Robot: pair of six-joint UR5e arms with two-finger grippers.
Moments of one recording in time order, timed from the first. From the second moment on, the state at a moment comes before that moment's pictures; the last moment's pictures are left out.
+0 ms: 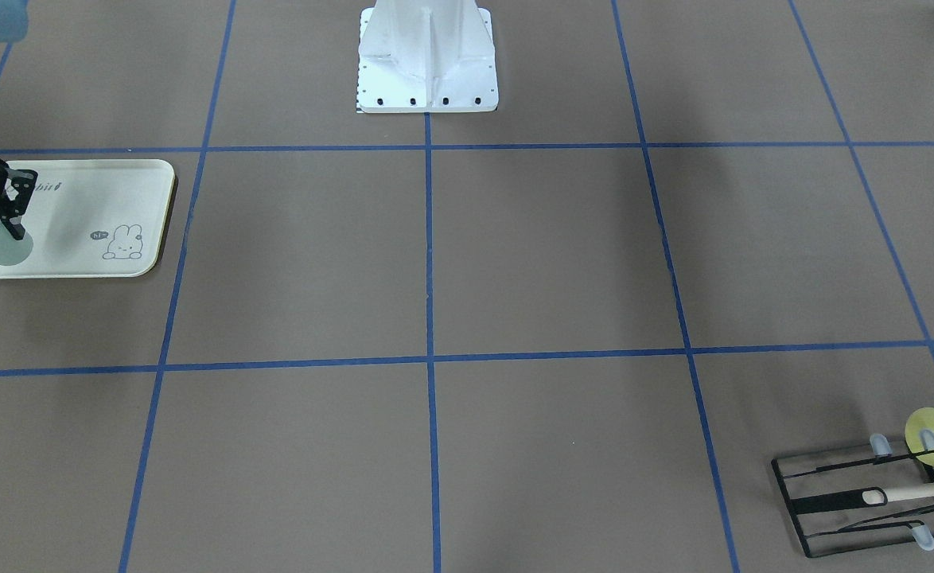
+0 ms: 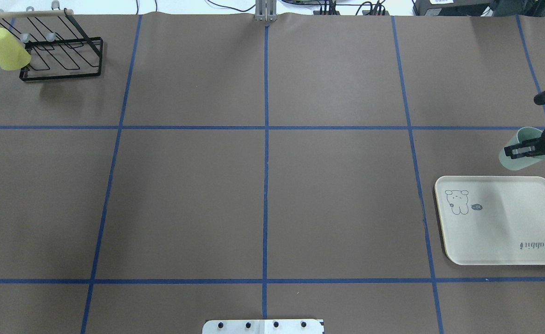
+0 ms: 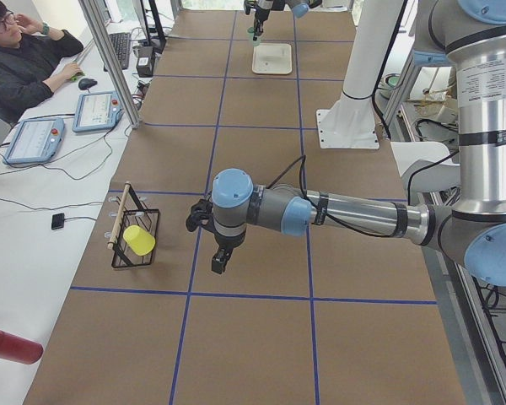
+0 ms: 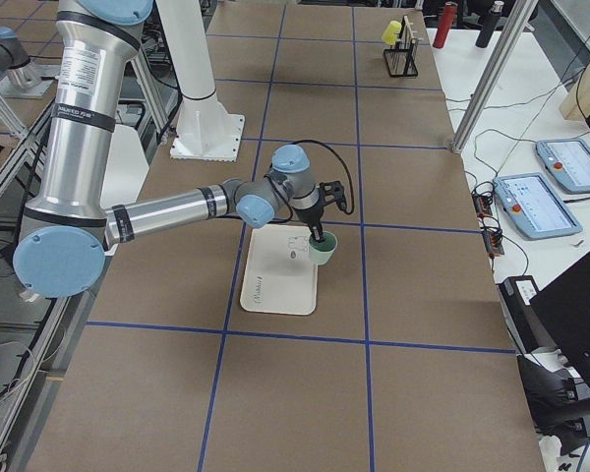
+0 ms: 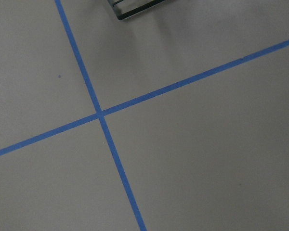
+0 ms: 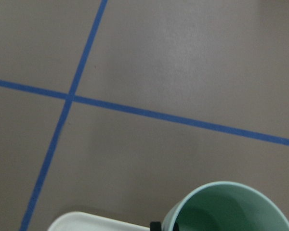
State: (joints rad) left arm -1.50 -1.43 -1.82 -1.68 -2.35 0.15; right arm 0.91 -1.85 2.02 -1.05 1.91 0.66
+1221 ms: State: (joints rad) left arm -1.56 -1.32 -1.83 -1.58 -2.36 0.08; right arm 0.69 -2.00 2.04 -0.82 1.75 0.84
